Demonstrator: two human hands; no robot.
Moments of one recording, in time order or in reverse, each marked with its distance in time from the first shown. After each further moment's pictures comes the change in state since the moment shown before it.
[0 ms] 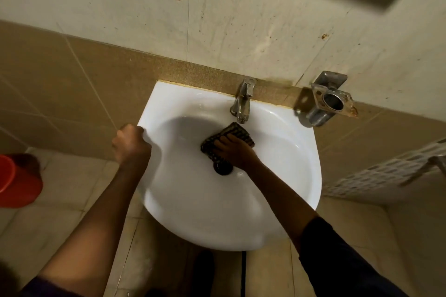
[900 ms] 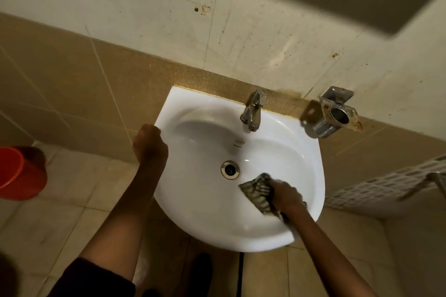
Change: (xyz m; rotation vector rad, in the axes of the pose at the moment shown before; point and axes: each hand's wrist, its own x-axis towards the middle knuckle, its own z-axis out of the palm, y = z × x) left_hand 0.005 -0.002 0.006 -0.041 -0.012 -0.017; right_hand -0.116 -0.030 0.014 0.859 -0.485 0.846
